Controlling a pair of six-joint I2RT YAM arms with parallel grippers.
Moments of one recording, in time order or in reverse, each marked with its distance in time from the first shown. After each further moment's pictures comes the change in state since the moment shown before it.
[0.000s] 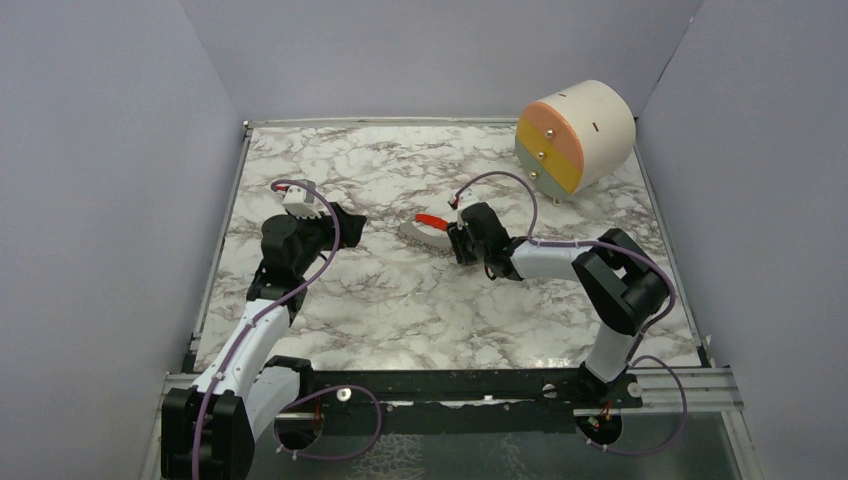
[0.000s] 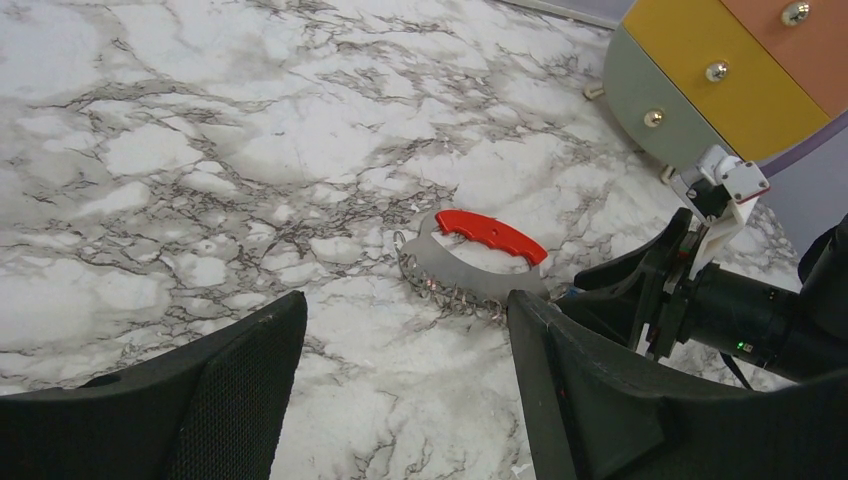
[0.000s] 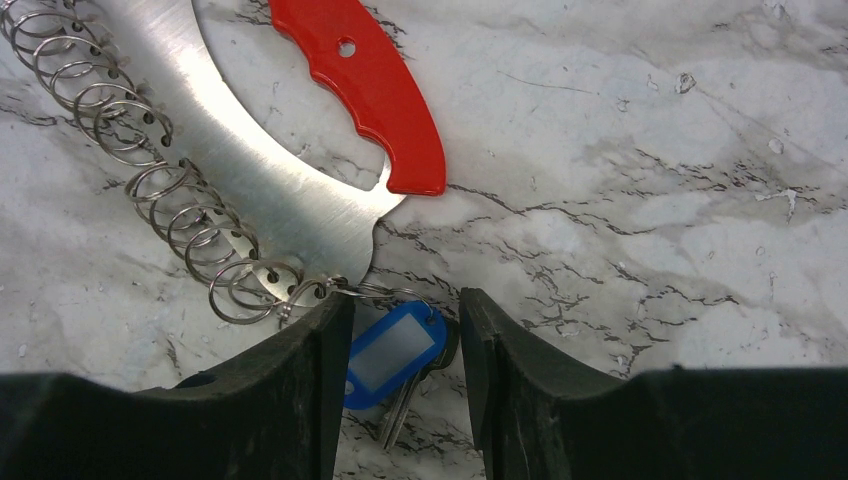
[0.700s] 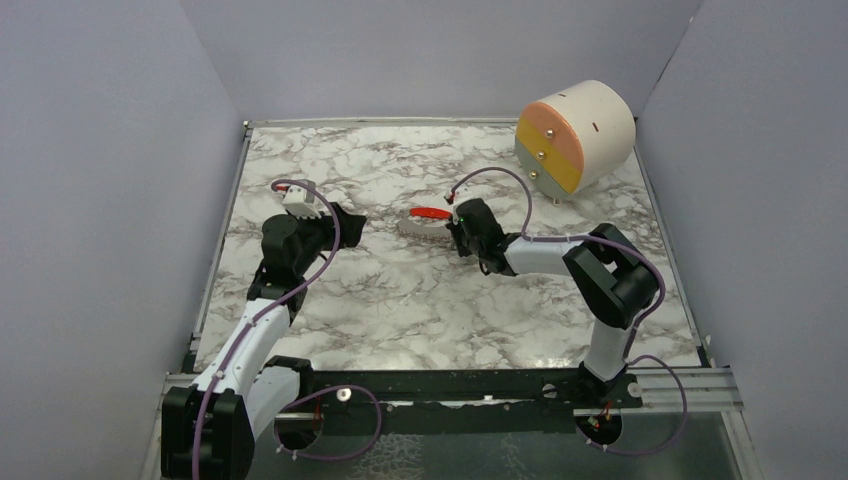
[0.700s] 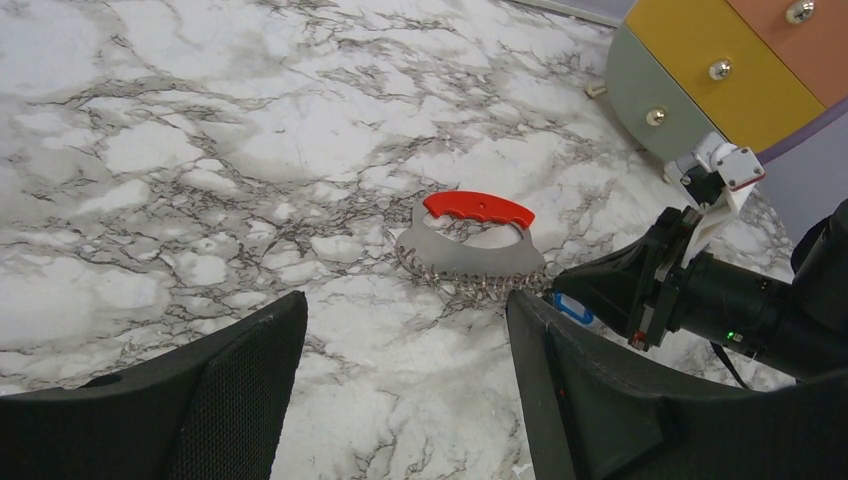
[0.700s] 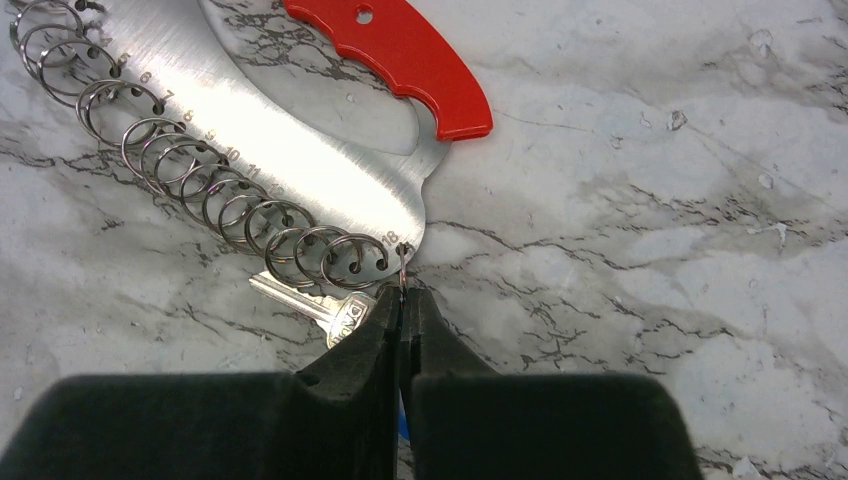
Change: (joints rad) left arm 0.000 0.007 0.000 0.003 0.000 0.001; right arm 0.000 0.059 0.052 0.028 0.022 -0.006
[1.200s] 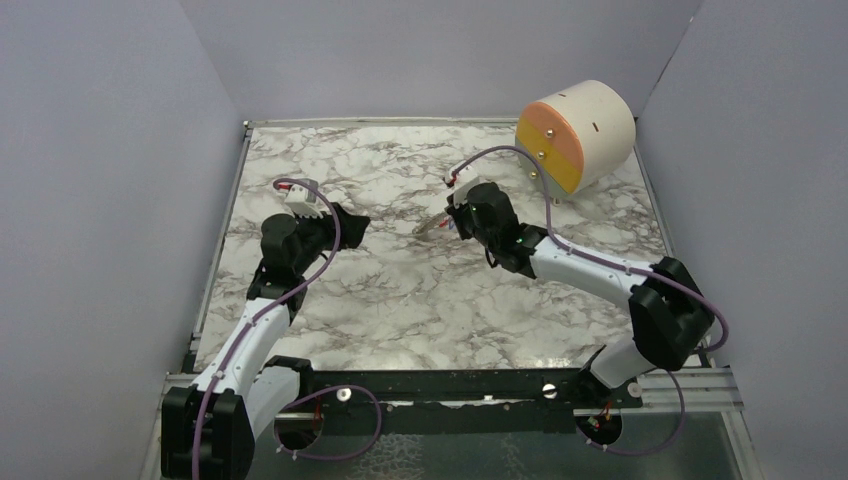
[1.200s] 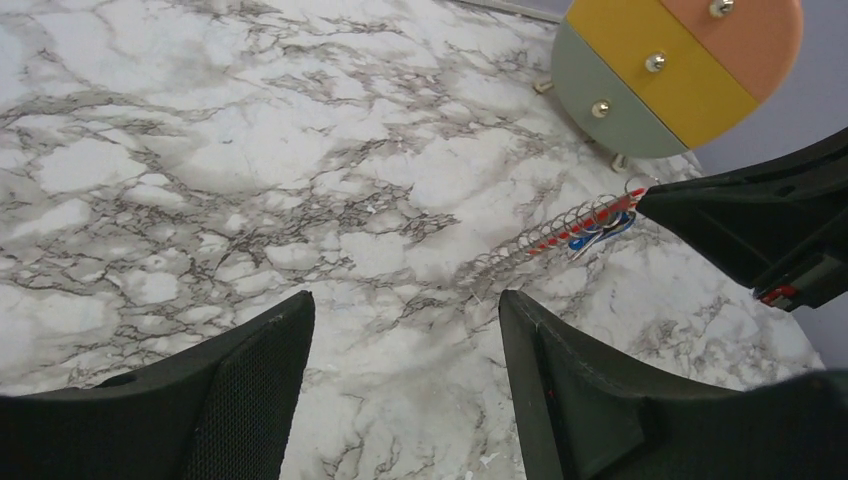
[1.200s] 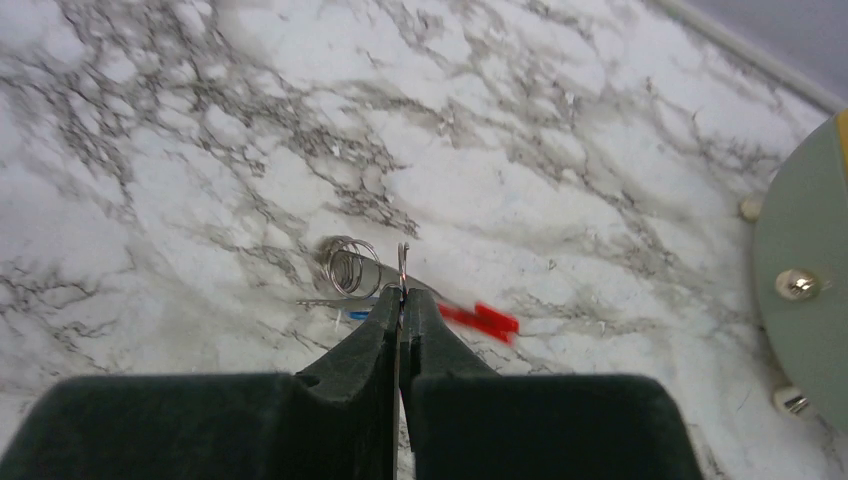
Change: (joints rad) left arm 0.000 -0.002 0.006 0.011 0.074 -0.019; right arm 0.068 -0.307 0.064 -0.148 0.051 -0.143
